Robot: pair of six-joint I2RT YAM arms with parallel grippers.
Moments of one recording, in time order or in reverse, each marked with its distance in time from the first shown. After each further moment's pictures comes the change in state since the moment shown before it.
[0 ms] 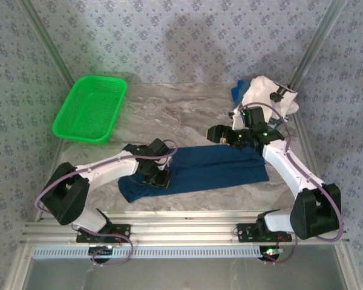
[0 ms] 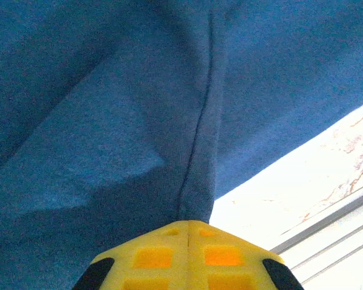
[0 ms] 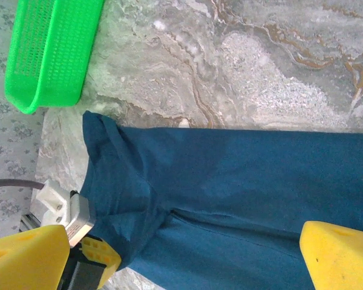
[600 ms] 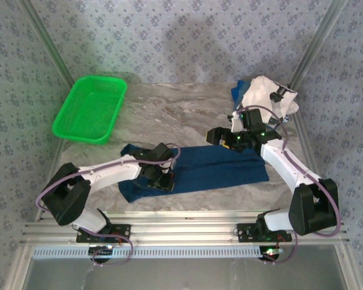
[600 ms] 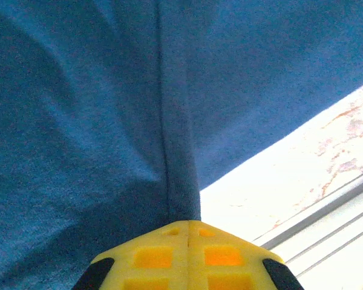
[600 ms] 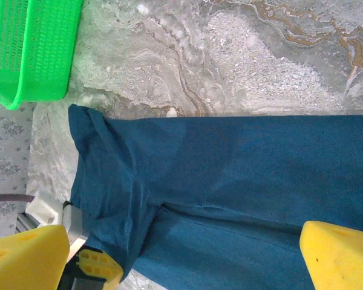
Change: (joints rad) left arm -0.068 0.001 -0.027 0.082 0.023 -0.116; right arm 0.000 0.032 -0.018 0.000 0.000 0.008
